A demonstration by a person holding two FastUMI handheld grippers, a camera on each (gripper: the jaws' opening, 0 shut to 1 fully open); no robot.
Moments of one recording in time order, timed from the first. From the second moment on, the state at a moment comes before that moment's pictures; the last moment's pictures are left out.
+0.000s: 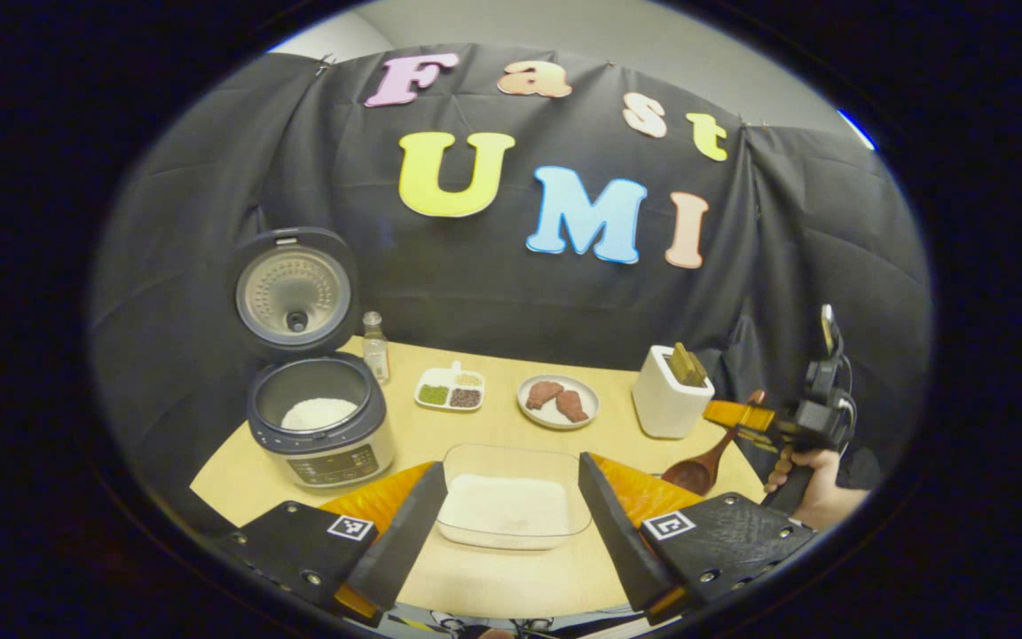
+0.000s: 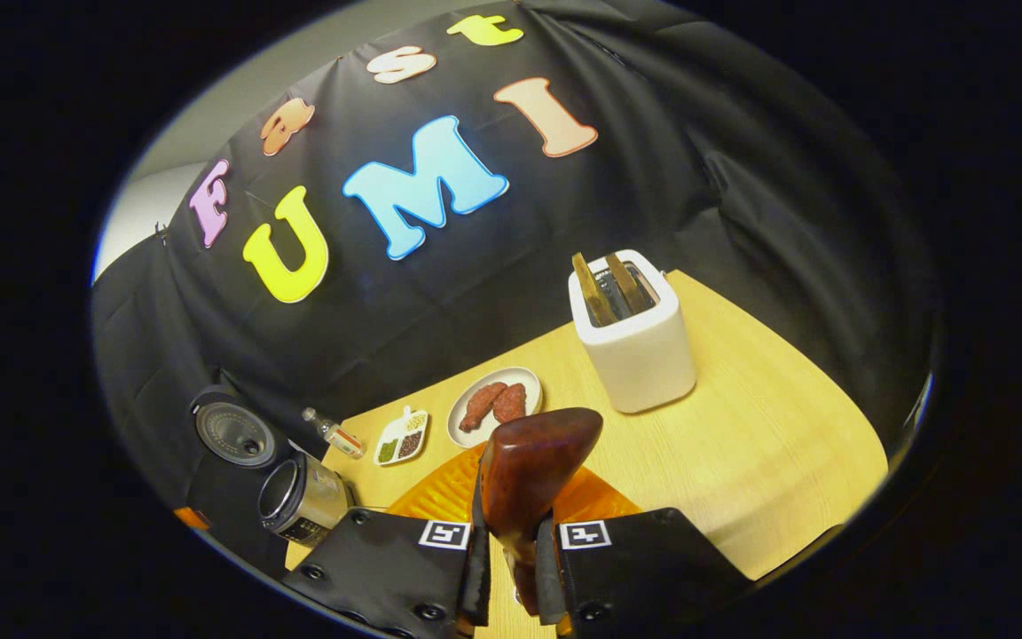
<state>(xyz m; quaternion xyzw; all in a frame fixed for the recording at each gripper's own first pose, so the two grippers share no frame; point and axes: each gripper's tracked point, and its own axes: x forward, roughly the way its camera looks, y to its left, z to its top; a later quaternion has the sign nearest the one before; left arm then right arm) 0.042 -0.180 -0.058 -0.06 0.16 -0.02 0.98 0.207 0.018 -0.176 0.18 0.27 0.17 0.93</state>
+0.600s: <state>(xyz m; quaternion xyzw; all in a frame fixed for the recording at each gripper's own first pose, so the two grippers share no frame) 0.067 -0.026 -0.026 -0.08 0.13 0.03 0.99 0.218 0.010 -0.234 0.16 0.28 0.03 0.95</state>
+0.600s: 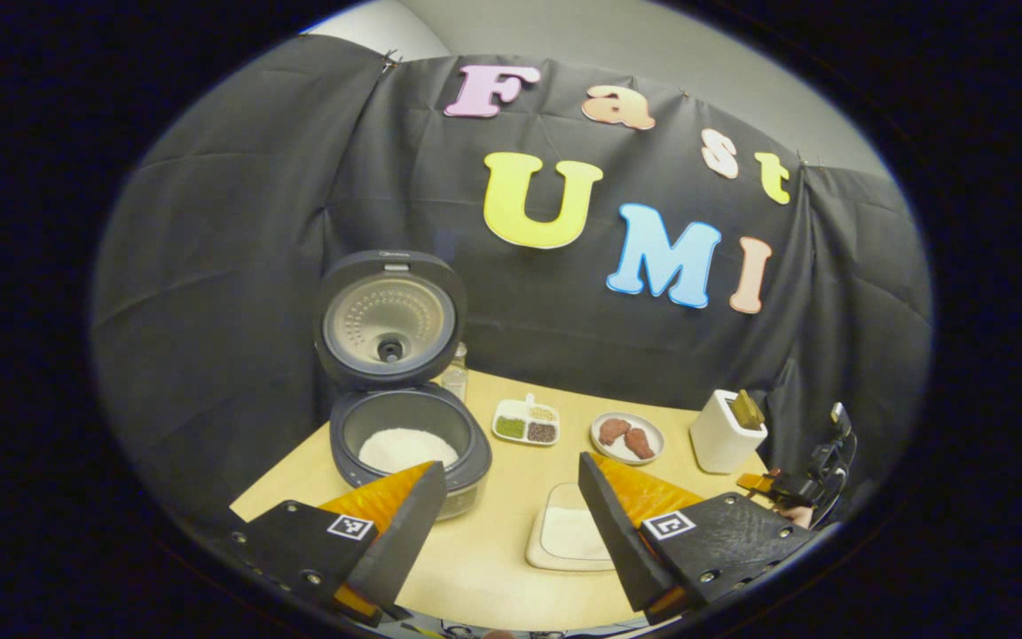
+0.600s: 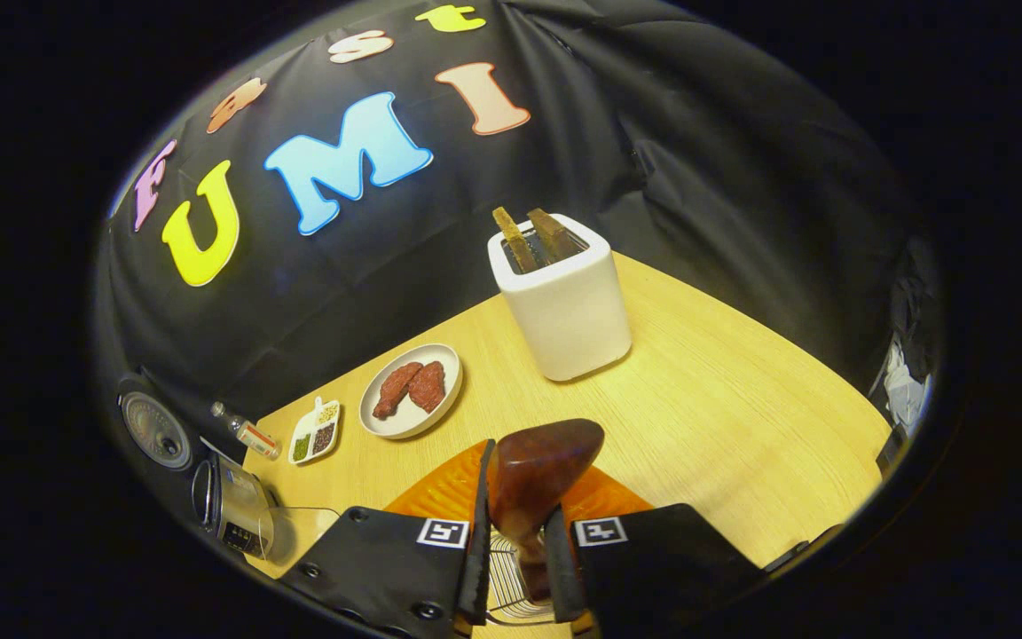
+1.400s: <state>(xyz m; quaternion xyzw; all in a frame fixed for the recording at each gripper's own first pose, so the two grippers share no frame) 0.231 0.118 0.123 0.03 -0.01 0.06 1.00 0.100 0.043 -0.148 0.03 0.17 0.01 0.98</state>
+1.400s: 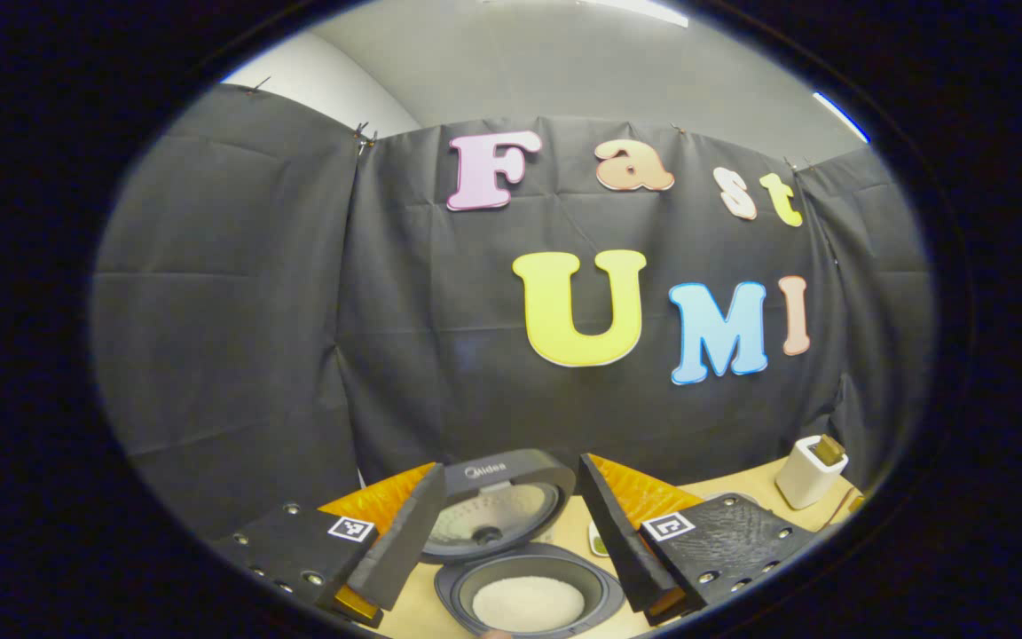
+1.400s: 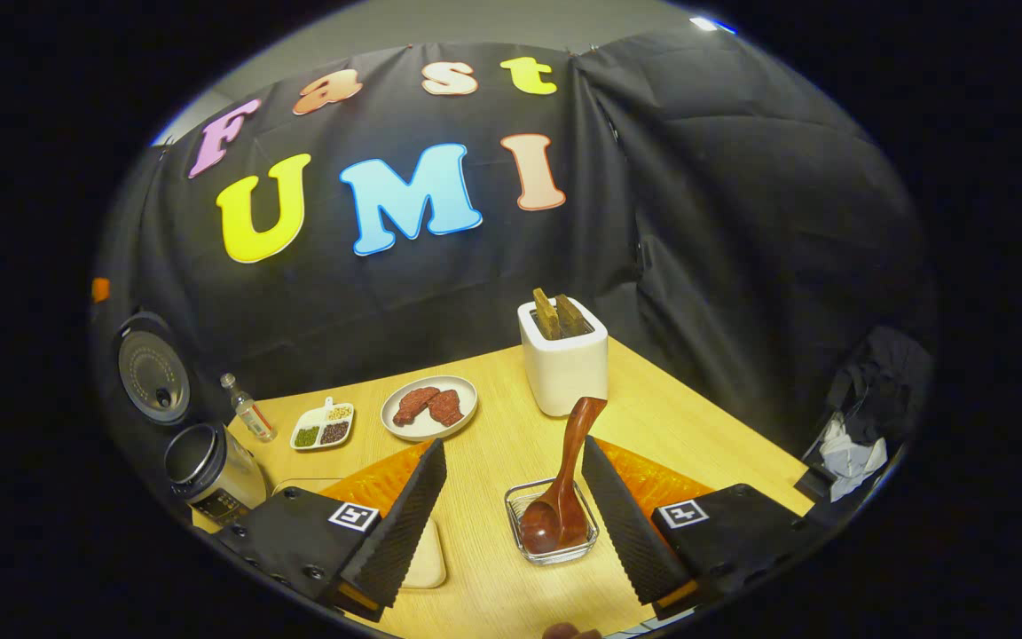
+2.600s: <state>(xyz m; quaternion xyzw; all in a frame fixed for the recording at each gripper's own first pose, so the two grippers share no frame) 0.258 0.098 -0.015 -0.06 0.14 0.15 0.98 0.106 0.046 -0.104 0.00 0.14 0.07 0.99</state>
